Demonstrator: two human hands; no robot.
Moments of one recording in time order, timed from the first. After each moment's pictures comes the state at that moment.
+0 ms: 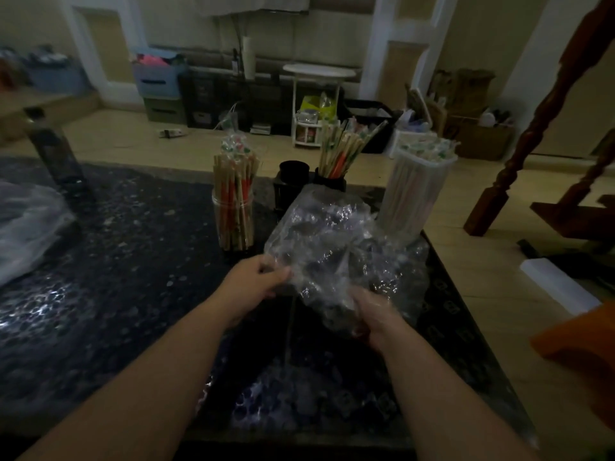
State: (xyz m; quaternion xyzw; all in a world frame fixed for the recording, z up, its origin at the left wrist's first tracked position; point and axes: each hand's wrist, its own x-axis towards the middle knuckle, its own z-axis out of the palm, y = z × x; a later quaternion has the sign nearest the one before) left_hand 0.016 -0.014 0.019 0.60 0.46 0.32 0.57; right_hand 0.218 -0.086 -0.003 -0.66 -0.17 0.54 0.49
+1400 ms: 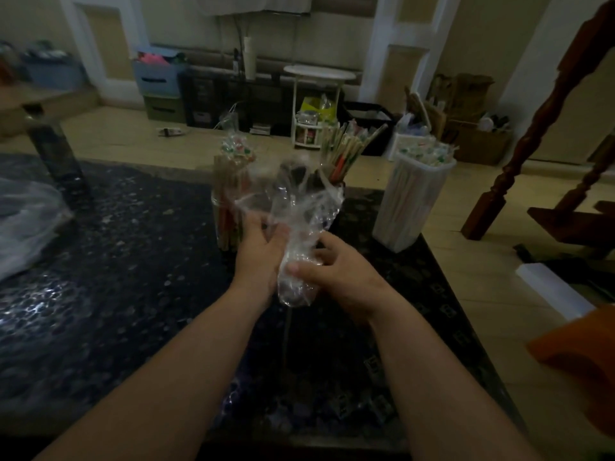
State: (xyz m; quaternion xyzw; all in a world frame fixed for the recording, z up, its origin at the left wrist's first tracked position) left_hand 0.054 -0.039 0.076 0.51 0.44 0.55 0.50; right_hand 0.182 -0.087 0.084 -0.51 -0.53 0.51 0.45
